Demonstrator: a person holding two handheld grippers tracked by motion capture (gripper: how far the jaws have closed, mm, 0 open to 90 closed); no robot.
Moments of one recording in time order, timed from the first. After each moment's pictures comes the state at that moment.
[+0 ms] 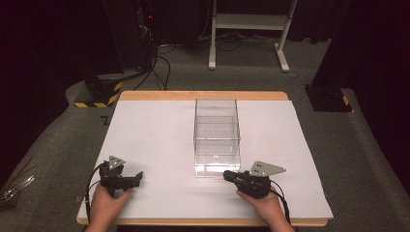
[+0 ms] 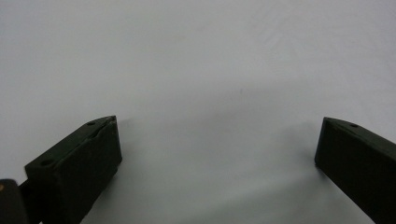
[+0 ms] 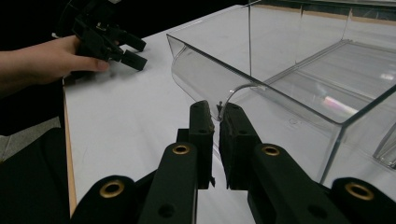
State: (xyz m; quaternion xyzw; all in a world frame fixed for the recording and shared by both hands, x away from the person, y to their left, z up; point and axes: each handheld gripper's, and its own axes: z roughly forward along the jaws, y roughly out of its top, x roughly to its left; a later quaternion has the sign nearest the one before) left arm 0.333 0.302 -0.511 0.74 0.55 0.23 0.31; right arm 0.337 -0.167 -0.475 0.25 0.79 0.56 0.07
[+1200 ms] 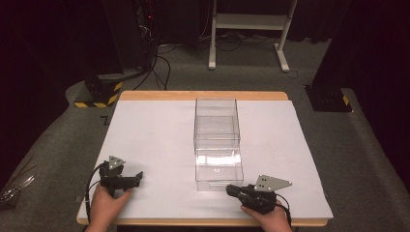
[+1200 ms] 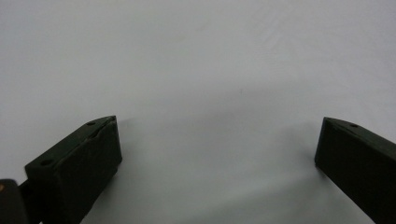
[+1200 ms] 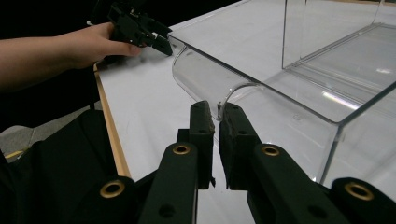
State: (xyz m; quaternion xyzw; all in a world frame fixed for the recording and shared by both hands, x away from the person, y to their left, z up) left arm 0.333 0.302 -0.511 0.74 0.55 0.23 0.31; right arm 0.300 -0.178 -0.478 0.24 0.79 0.56 0.04
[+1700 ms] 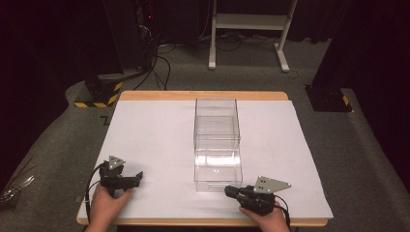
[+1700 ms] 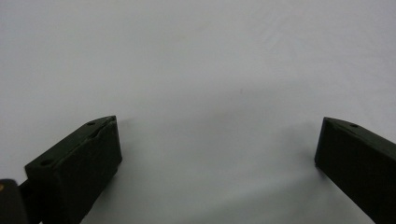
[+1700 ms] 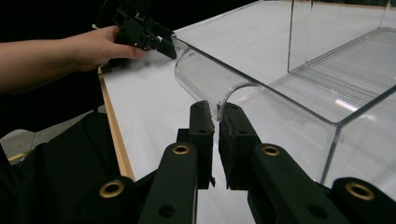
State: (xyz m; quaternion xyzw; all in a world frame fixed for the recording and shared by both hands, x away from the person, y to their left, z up) left arm 0.333 0.302 -0.511 0.74 0.56 0.23 0.31; right arm 0.298 -0.175 -0.481 0.23 0.79 0.57 0.04
